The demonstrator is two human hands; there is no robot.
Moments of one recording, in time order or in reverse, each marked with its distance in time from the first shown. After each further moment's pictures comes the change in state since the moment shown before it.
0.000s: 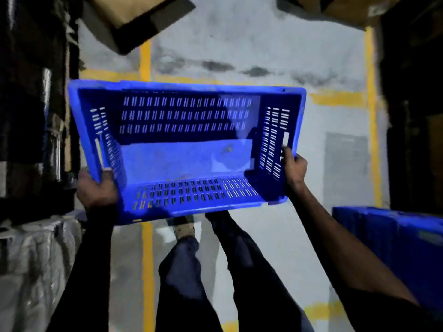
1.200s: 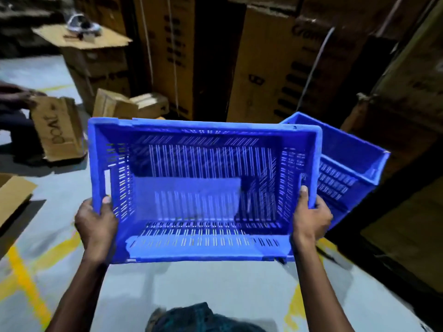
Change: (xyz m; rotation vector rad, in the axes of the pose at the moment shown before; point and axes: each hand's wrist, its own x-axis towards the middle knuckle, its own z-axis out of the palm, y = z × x) left_hand -0.495 0.245 -0.072 -0.279 -0.370 0.827; right_hand -0.388 0.177 -0.554 0.516 1.275 -0.052
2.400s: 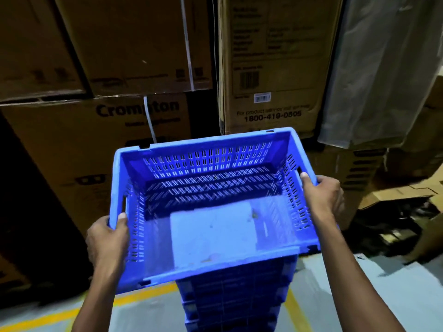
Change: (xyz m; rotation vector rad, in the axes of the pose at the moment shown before) left_hand 0.079 0.339 0.542 -0.148 -0.756 0.504; right_hand 0.379 -0.039 0.035 -0.324 0.663 0.245
